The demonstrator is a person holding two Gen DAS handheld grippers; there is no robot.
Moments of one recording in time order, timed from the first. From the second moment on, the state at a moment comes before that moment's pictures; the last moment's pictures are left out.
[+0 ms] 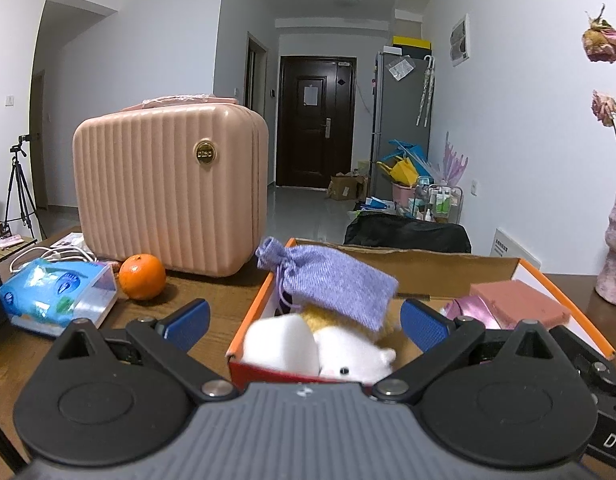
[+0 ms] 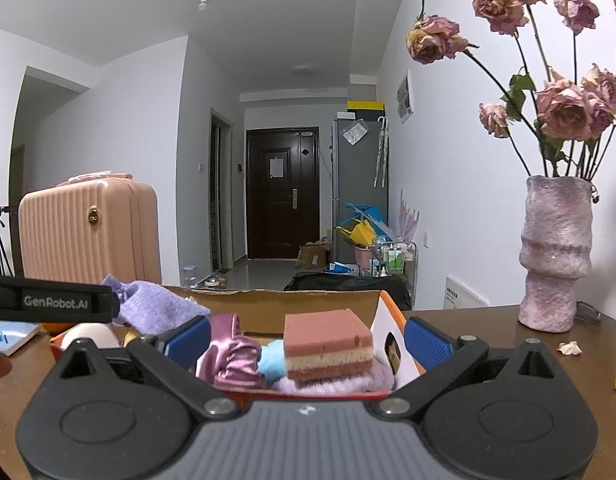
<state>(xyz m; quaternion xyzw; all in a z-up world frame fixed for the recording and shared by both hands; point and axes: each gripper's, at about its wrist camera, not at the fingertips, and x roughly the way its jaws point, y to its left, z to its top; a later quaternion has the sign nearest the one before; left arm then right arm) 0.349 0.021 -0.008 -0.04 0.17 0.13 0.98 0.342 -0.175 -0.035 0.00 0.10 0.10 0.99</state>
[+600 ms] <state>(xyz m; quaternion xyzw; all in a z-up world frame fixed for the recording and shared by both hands) 0.279 0.014 -0.014 -0.03 0.20 0.11 0.97 0.272 -0.189 -0.036 -0.01 0.12 0.12 0.99</state>
